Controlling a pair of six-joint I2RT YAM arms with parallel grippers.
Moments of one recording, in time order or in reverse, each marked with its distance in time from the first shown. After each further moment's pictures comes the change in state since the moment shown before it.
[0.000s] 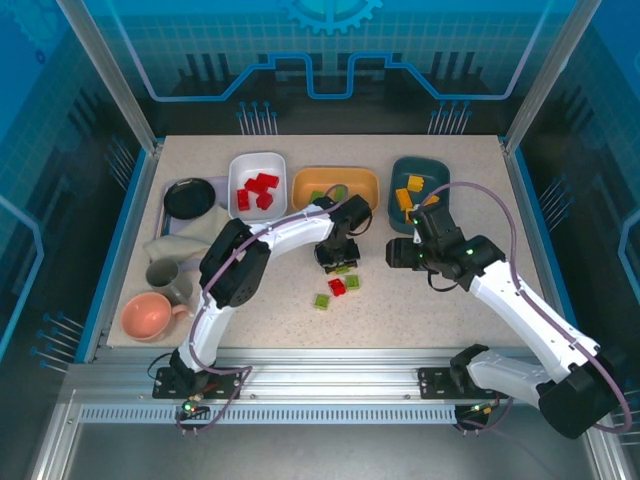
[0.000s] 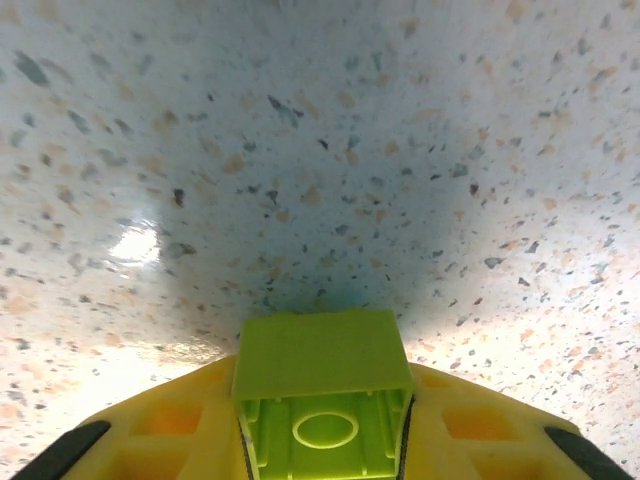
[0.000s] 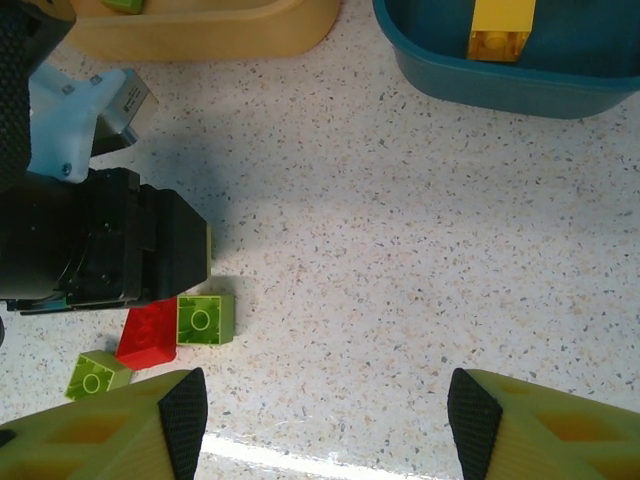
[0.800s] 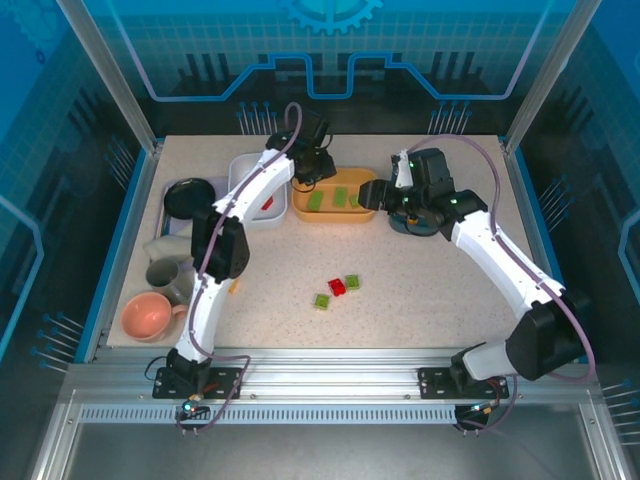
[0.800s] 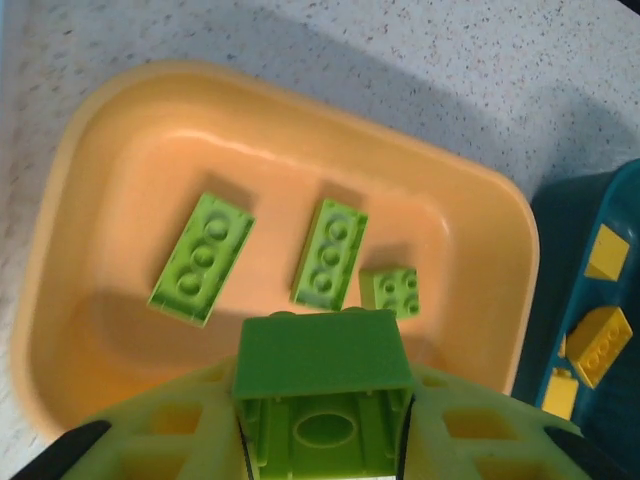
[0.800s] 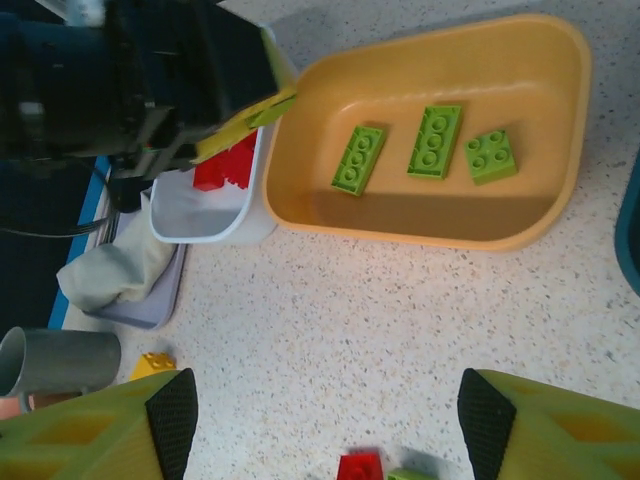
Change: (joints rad) left arm 0.304 0.177 0.585 0.057 -0.096 0.216; right arm -0.121 0.336 0.295 0.297 -0.359 0.066
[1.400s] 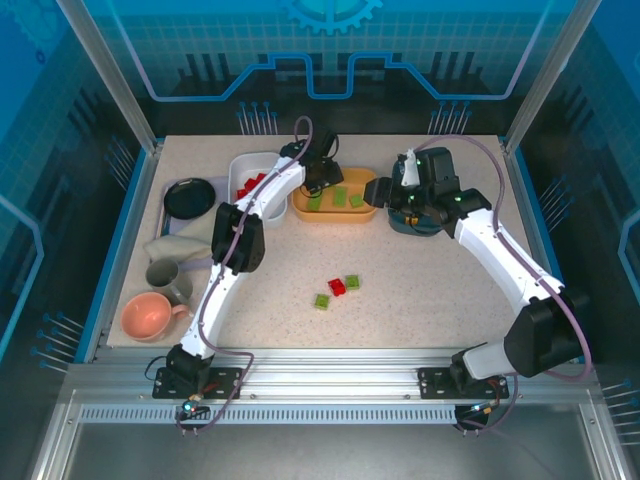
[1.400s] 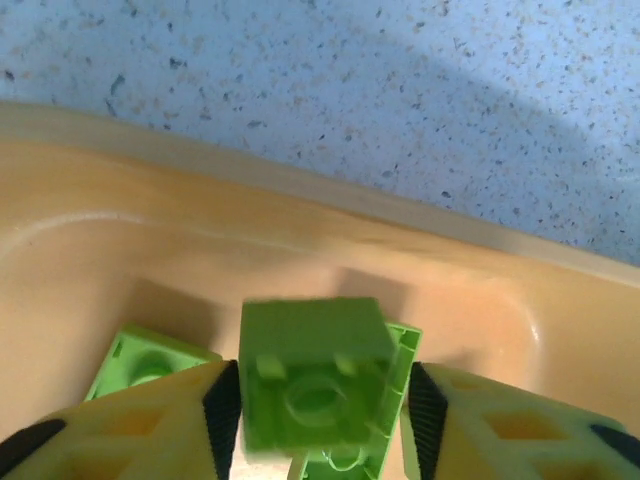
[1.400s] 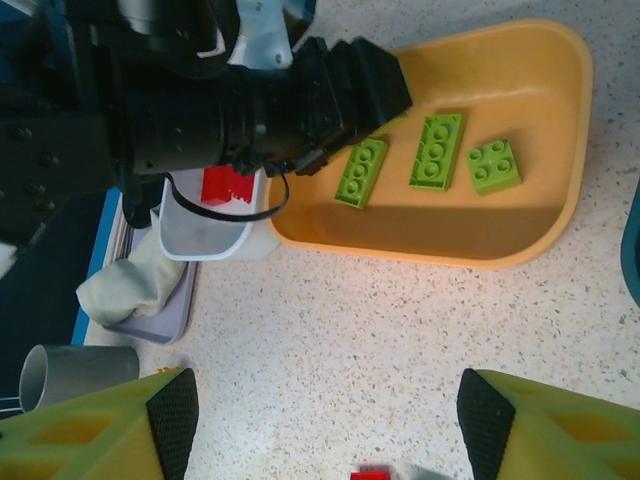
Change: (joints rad) left arm 0.018 0.236 0.169 0.037 0.018 -0.009; right arm -0.052 0.005 -0.021 0.004 -0.045 0.006
